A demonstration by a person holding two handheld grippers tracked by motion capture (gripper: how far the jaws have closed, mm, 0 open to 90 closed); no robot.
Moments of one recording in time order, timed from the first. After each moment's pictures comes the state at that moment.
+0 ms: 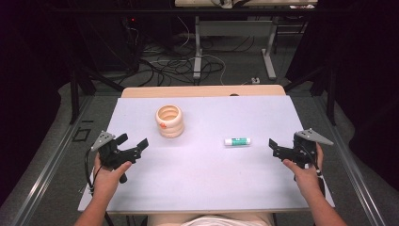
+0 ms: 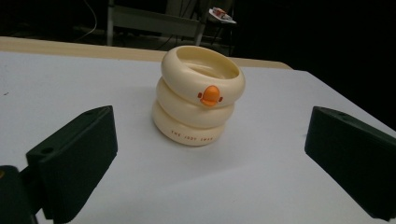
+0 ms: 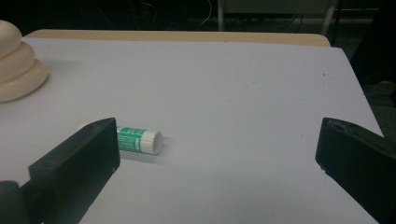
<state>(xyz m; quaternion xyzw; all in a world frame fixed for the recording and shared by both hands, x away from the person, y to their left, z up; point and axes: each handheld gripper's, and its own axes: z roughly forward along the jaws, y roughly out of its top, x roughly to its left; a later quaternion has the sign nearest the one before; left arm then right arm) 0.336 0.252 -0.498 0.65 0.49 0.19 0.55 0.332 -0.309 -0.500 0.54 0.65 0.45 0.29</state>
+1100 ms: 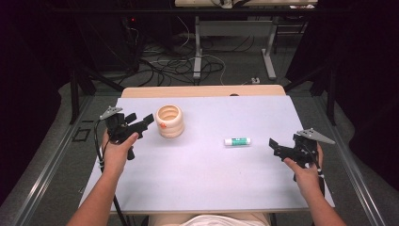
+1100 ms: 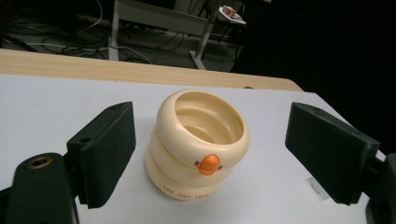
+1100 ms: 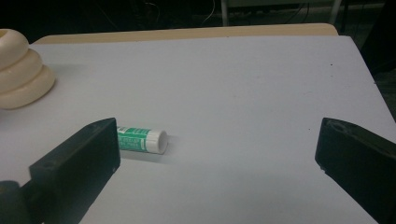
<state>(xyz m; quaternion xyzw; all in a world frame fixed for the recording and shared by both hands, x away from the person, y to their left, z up) 0.397 0.232 -0.458 0.64 0.53 0.17 0.54 0.335 -0.313 -0.501 0.56 0.64 0.46 0.27</state>
